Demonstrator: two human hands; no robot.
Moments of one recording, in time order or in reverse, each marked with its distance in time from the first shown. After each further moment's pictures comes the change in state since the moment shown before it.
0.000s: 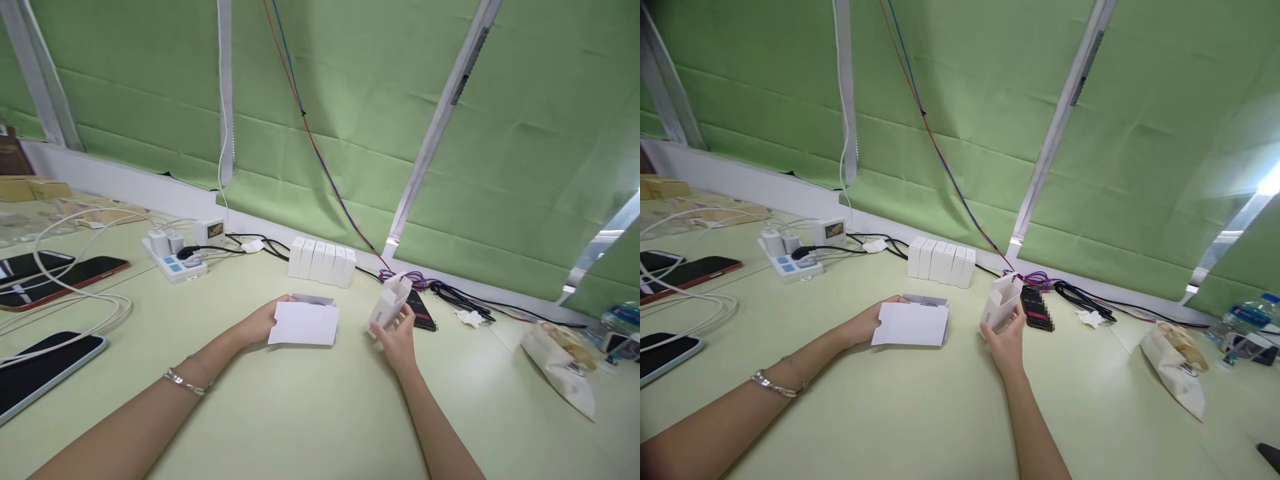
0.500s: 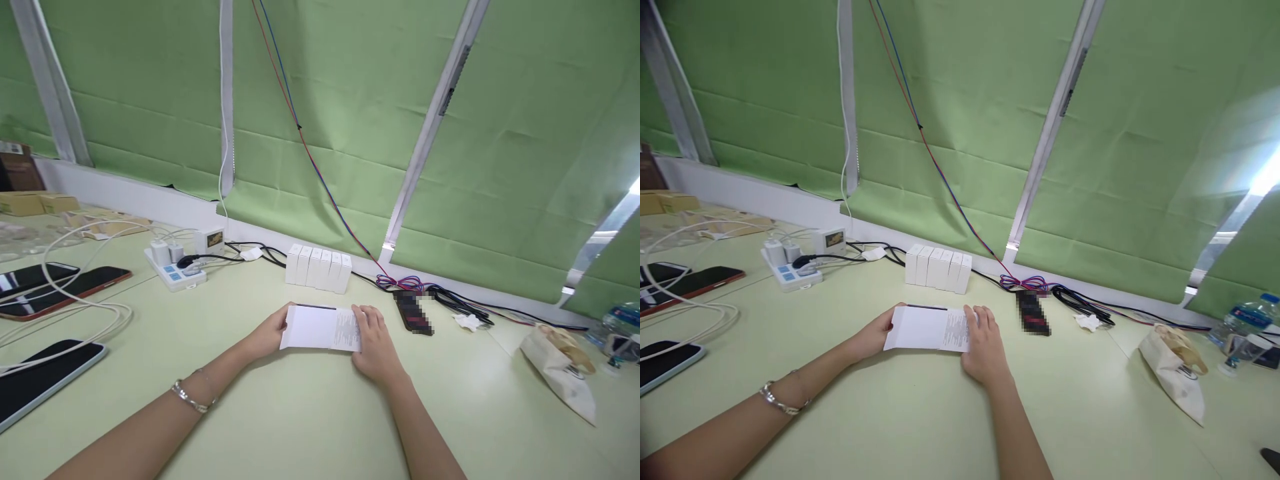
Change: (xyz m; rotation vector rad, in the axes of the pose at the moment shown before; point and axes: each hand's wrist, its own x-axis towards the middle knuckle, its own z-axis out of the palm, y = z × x) left_hand -0.002 0.010 0.029 0.113 0.093 0.083; right_hand -0.010 -0.038 0.006 -0.571 -0.325 -0.587
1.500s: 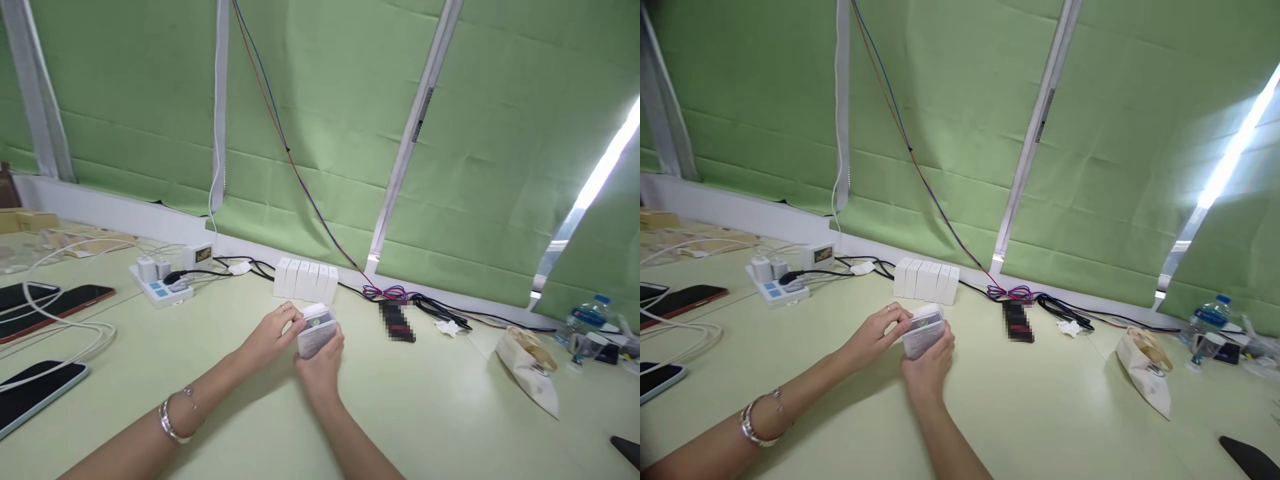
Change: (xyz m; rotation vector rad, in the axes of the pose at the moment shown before) left_hand 0.000 0.056 0.010 0.508 0.126 0.286; right_hand 0.015 -0.082 0.053 0.346 0.447 0.389
